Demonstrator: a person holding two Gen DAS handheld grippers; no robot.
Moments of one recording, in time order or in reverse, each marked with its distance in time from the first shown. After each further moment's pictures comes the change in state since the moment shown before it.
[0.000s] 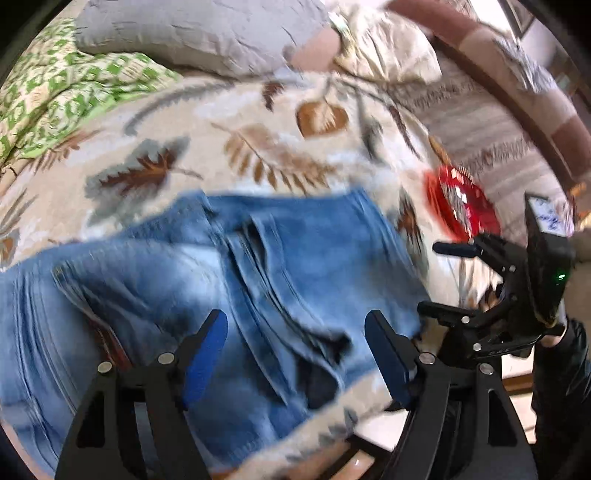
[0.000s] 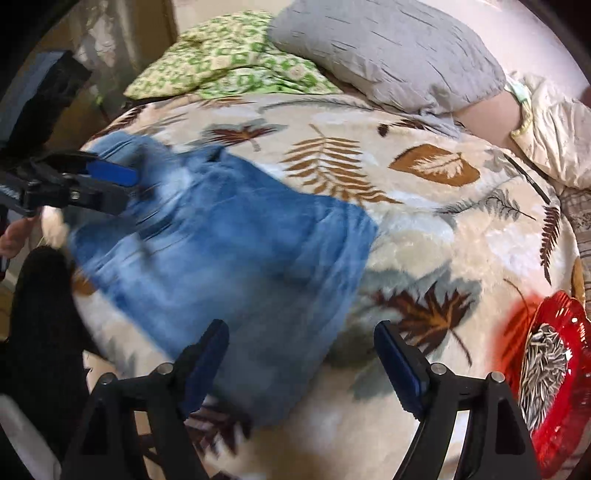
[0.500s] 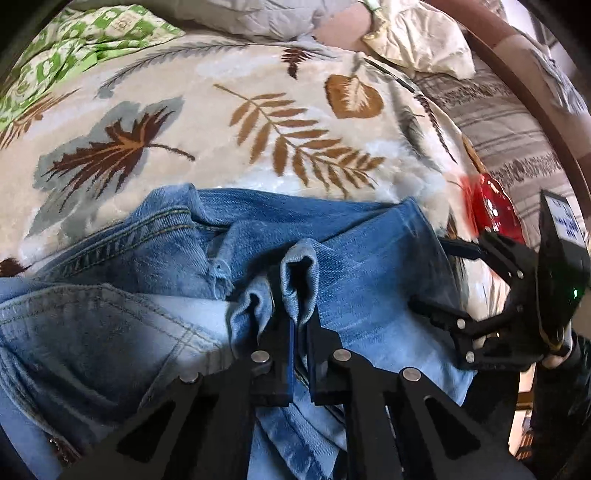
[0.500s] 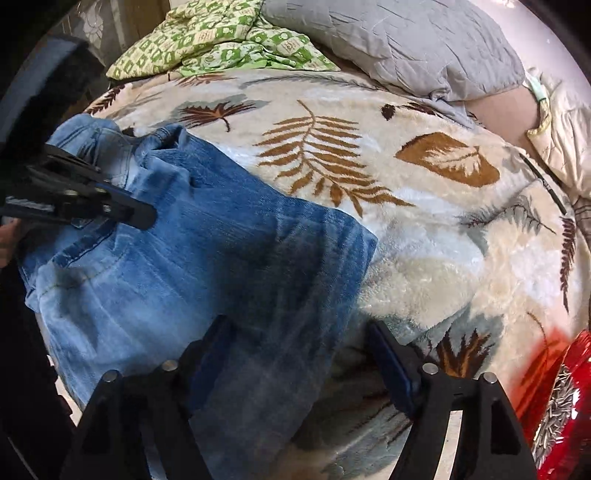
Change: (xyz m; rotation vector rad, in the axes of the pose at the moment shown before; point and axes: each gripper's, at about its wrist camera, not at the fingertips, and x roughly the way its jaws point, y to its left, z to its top) left arm 0.078 0.044 0.039 -0.091 0.052 -0.039; right arm 0.072 -0.021 0.031 -0.016 0.065 -0.051
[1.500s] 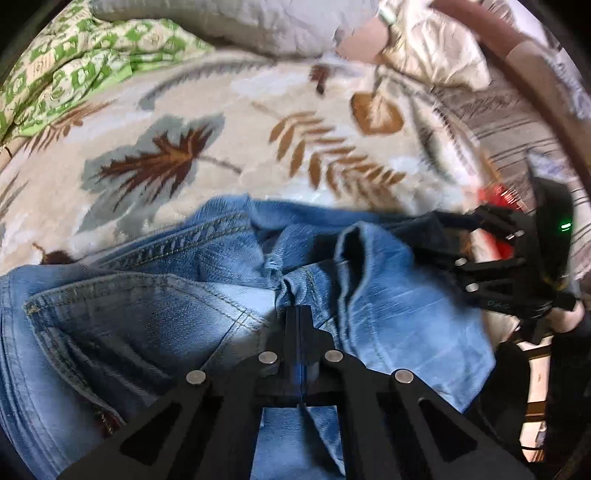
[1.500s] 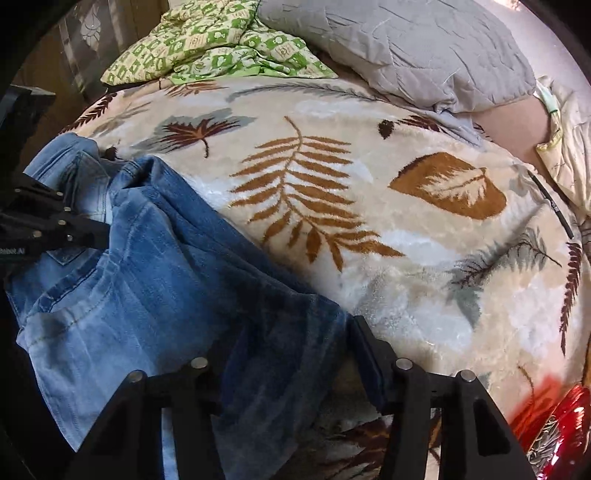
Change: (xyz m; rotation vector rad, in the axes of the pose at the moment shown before) left arm -0.037 0.001 -0.004 -0.001 -0.074 0.084; right arm 0.011 -0.022 0.039 -0.019 -0.008 0.016
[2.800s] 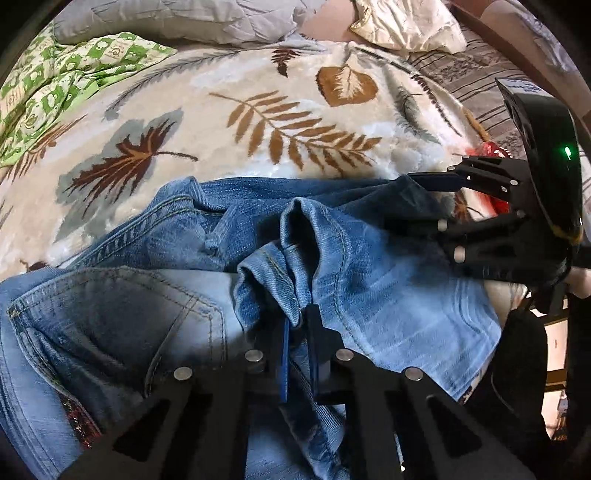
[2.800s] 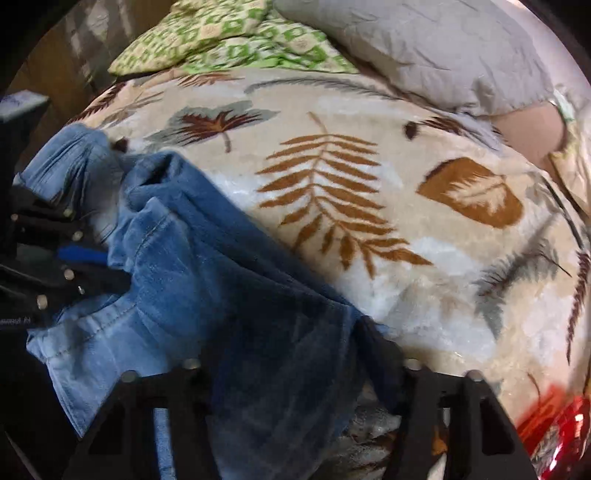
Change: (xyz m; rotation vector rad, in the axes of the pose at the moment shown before) left arm 0.021 -0.022 -0.015 0.116 0.068 0.030; right arm 0.002 0.015 0.012 0.002 0.036 0.017
